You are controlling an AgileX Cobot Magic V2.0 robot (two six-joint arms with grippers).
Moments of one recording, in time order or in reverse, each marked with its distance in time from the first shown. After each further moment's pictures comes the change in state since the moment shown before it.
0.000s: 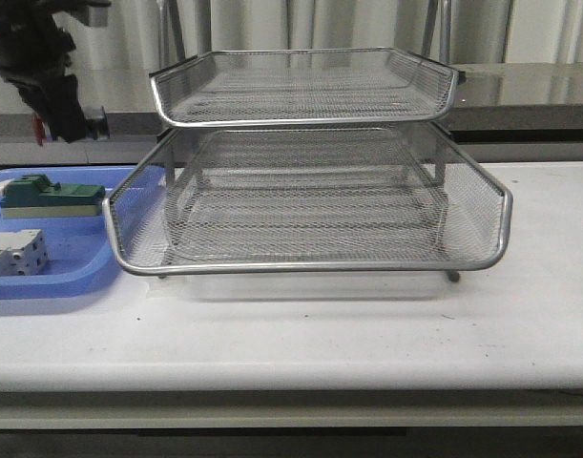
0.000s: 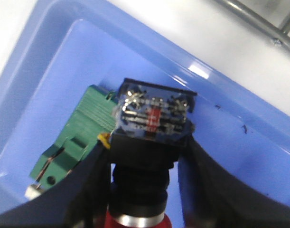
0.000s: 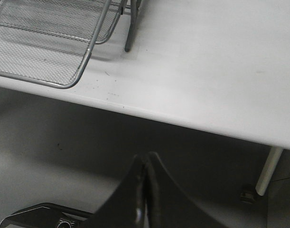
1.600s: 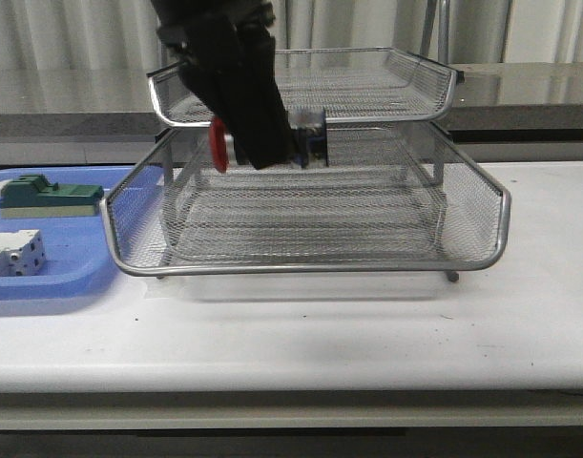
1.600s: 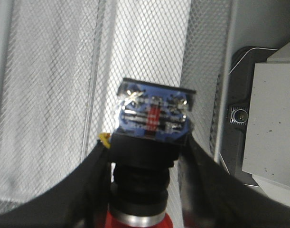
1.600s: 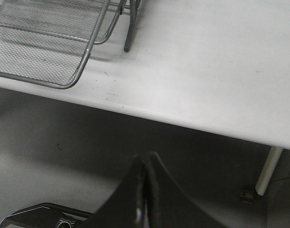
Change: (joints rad) left arm -0.589 -0.432 0.597 -0.081 -0.102 -0.043; right arm 0.000 0.000 0.000 0.000 0.000 0.000
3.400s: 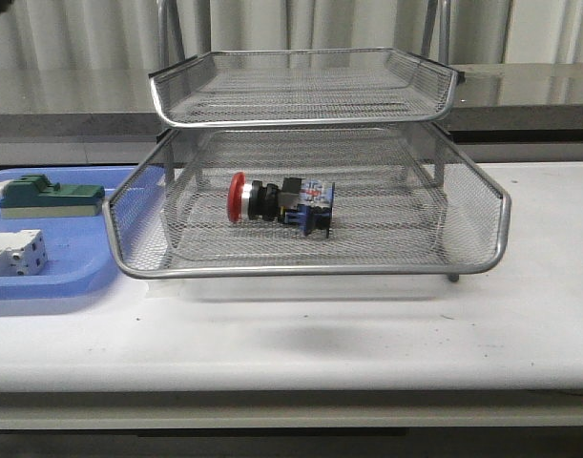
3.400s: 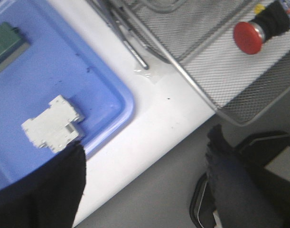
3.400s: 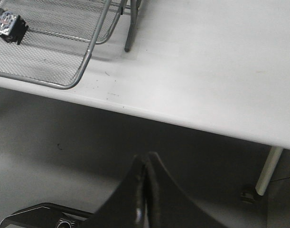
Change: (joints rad) left arm 0.453 -0.543 0.343 0.017 -0.016 -0.352; right arm 0.000 0.000 0.000 0.000 0.000 0.000
